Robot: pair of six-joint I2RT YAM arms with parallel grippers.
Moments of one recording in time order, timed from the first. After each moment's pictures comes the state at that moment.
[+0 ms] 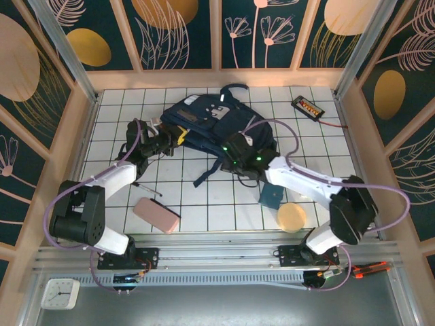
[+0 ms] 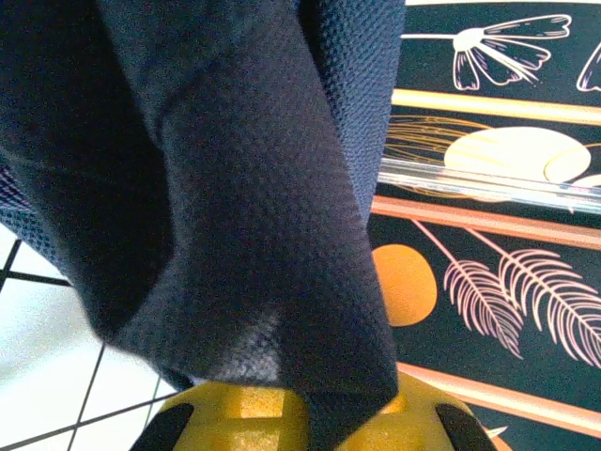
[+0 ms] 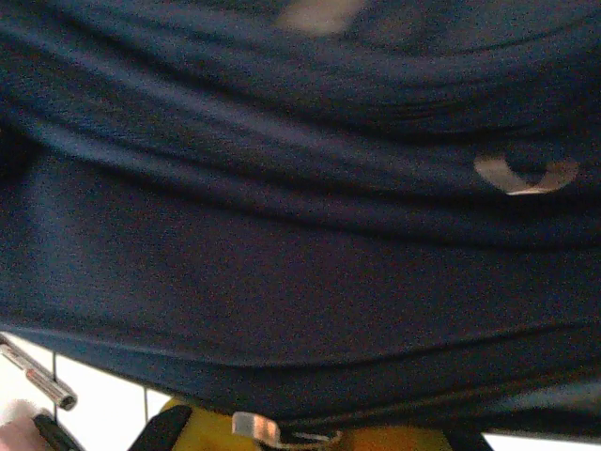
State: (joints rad) left arm -0.21 1.49 0.77 0.41 0.63 -1.46; right arm 0.82 1.47 1.07 -0.52 0.17 0.91
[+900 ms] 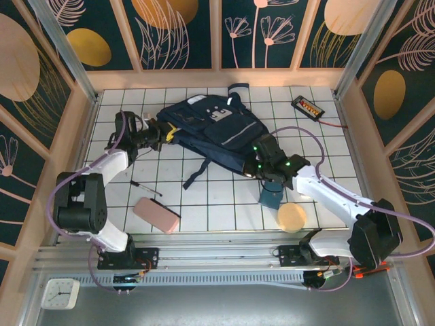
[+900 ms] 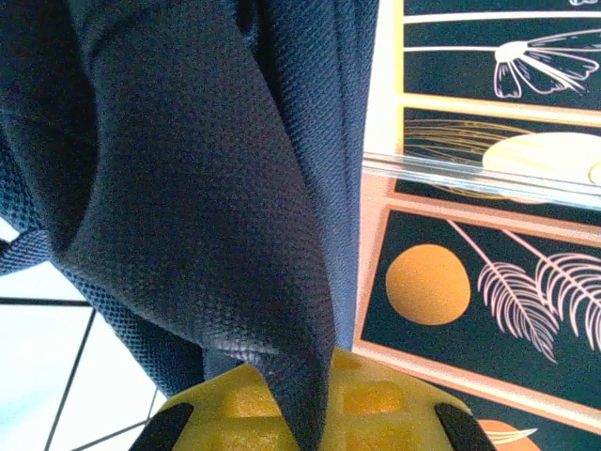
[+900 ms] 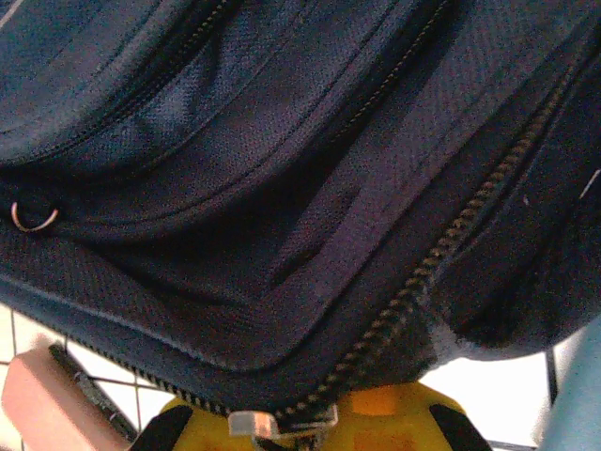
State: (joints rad) left arm -0.06 1.61 0.93 0.18 0.79 -1.26; right arm 0.66 1.27 0.90 -0.54 -0.06 0.81
